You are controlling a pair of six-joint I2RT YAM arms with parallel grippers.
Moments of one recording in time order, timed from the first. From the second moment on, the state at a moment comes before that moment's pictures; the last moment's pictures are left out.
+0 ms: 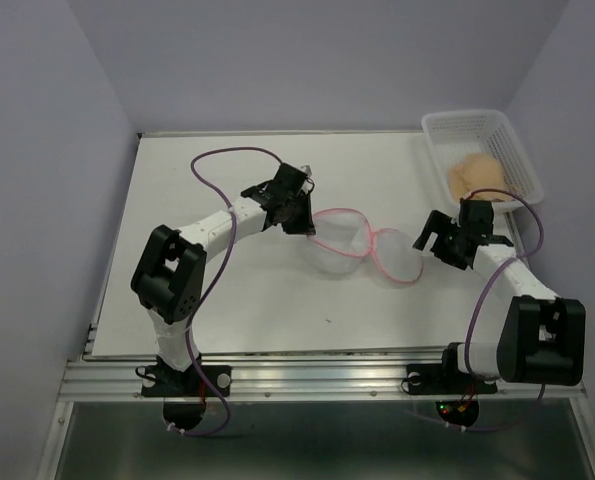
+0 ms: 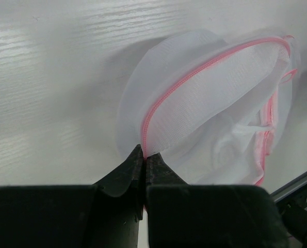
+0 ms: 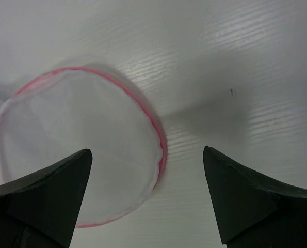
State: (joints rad) left arm -0.63 1.81 1.35 -0.44 0.13 -0.60; right arm -0.09 1.27 0.74 -0.36 -0.13 0.40
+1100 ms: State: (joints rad) left arm -0.63 1.77 1.35 -0.38 0.15 -0.59; right arm 0.30 1.23 1.19 -0.58 0.20 0.35
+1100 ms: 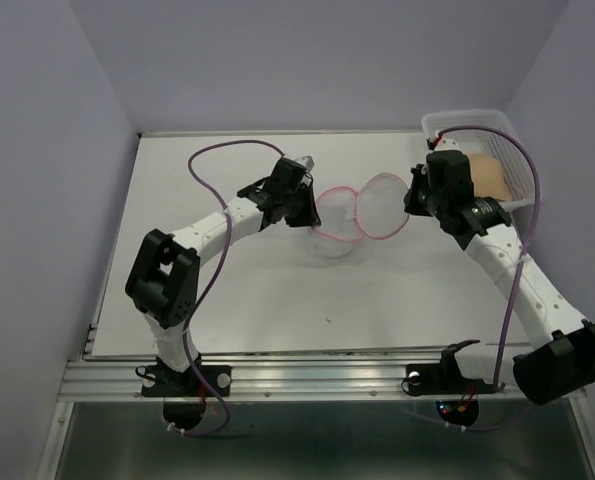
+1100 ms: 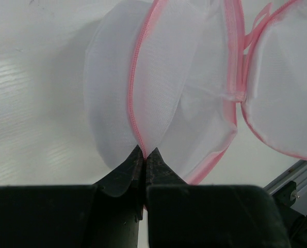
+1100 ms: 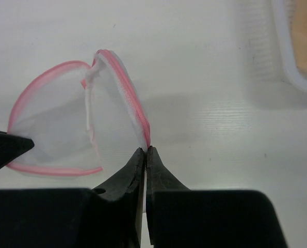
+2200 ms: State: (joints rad) left arm -0.64 1.82 1.28 -0.25 0.19 -0.67; right arm 0.84 1.75 1.71 -0.75 1.20 0.07
